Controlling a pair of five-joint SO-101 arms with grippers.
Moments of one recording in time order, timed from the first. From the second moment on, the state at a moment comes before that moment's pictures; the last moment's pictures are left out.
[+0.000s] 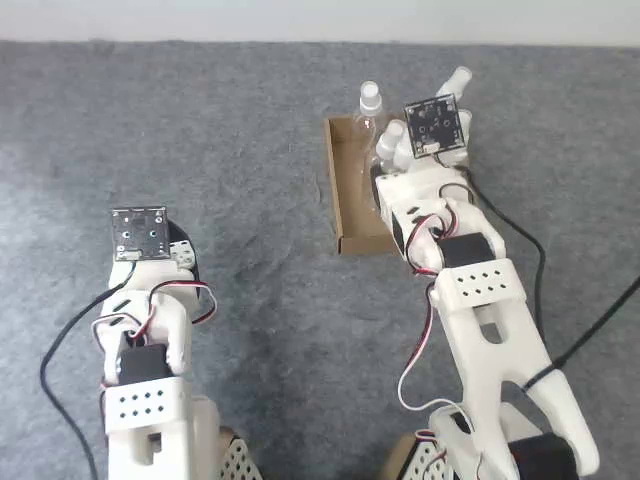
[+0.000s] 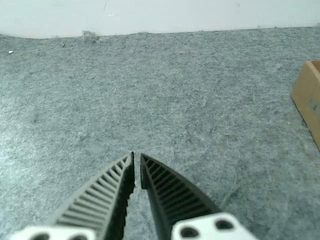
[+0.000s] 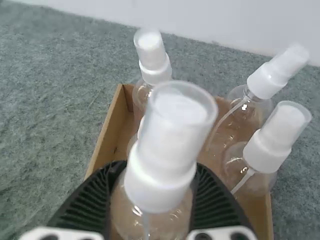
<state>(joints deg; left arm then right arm) -16.0 -71.3 85.1 27.6 -2.0 -15.7 -27.1 42.9 25.8 2.3</state>
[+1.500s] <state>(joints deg) -16.0 -71.3 85.1 27.6 -2.0 -15.5 -18.7 53.8 9.7 2.3</state>
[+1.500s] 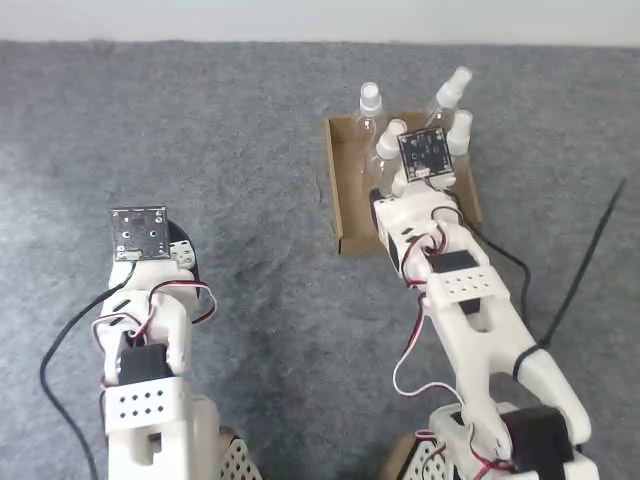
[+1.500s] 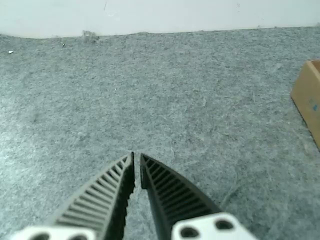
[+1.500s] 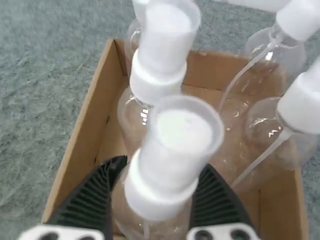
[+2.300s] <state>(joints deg) -16.0 -71.3 85.1 27.6 -2.0 -15.5 -18.8 57.1 4.0 2.3</state>
